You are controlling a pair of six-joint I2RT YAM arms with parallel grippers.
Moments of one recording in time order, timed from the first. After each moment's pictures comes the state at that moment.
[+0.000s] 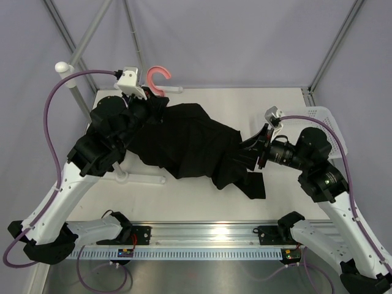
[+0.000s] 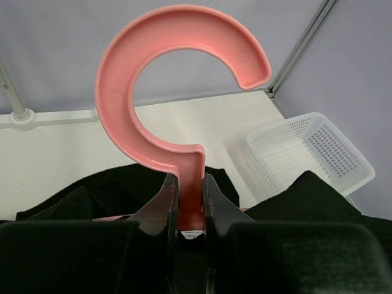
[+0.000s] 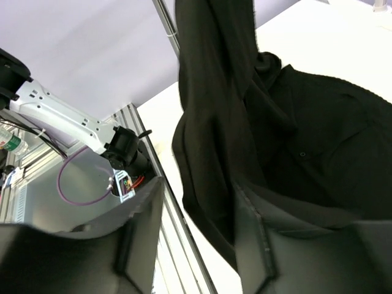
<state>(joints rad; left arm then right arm) -0.70 1.09 1.50 -0.48 -0.25 -0.28 0.48 0.78 1.05 -0.35 -0.68 0.32</state>
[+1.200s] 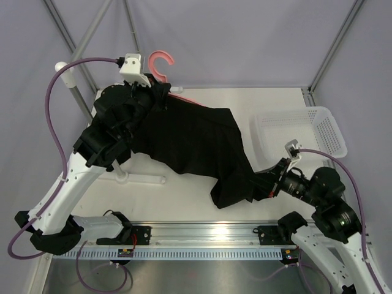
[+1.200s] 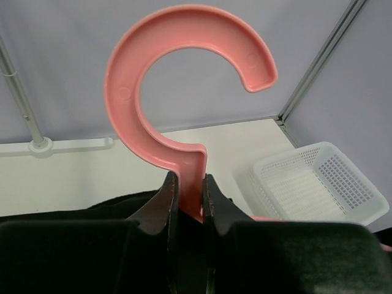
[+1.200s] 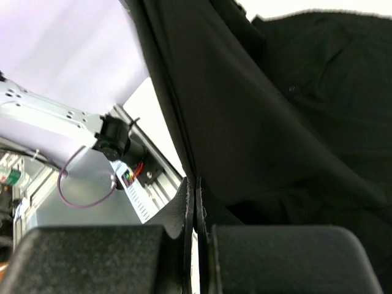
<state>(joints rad) -0.71 1.19 1.63 -0.43 -0.34 -0.24 0.48 0.38 0.80 -0.55 -0.49 0.48</state>
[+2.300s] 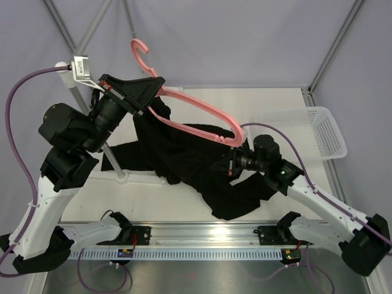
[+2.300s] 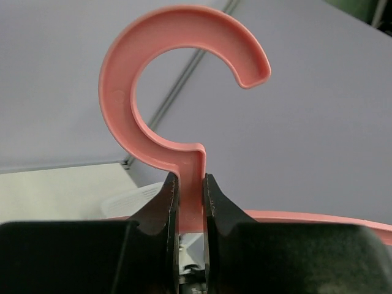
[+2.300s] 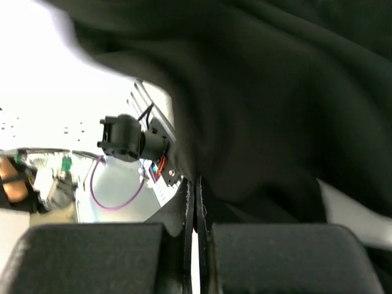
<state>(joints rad) -0.71 1.04 1.65 -0.28 -0.05 -0.64 0.60 0.92 0.69 -0.06 -0.56 0.69</state>
